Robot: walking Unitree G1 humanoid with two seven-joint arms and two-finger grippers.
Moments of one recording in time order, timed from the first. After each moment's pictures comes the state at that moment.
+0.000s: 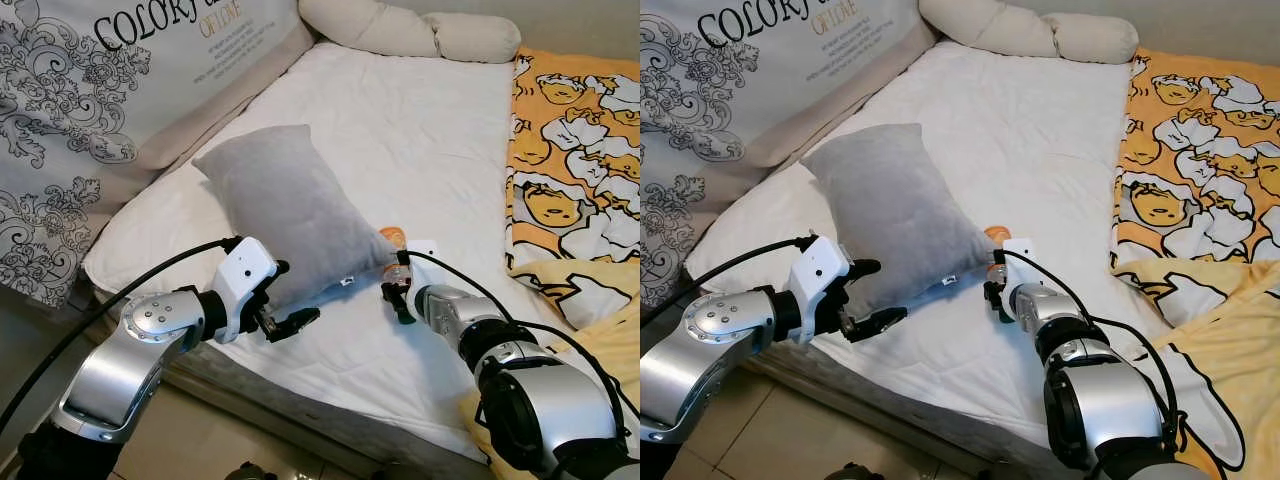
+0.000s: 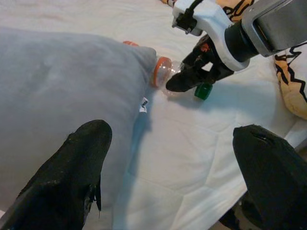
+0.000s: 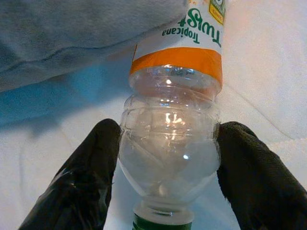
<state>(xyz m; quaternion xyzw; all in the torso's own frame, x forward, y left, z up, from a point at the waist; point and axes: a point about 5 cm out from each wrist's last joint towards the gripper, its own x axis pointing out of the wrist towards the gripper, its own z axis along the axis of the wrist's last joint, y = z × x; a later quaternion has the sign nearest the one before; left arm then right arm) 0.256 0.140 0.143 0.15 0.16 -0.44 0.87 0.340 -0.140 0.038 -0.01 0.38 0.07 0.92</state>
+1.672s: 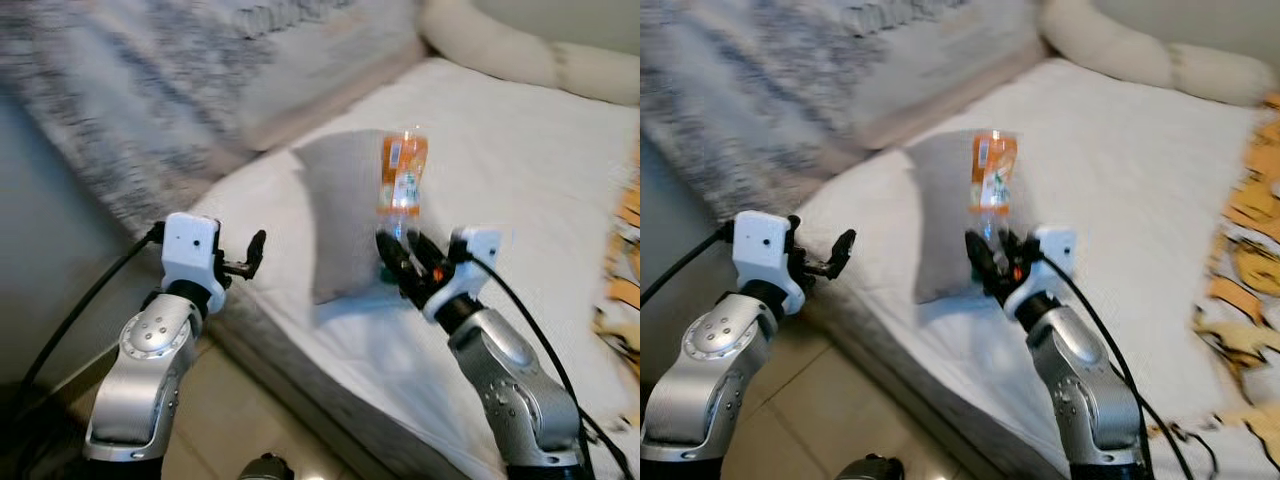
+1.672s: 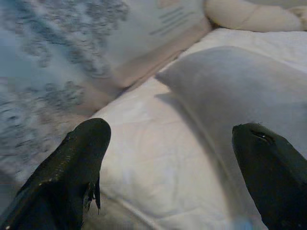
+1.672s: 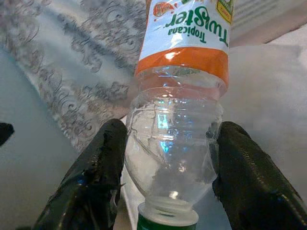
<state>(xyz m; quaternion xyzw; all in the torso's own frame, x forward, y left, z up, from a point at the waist) 0.268 0.161 0.150 0.05 0.04 -0.10 0.99 0.263 -0.127 0.133 0.15 0.04 0.20 0.97</state>
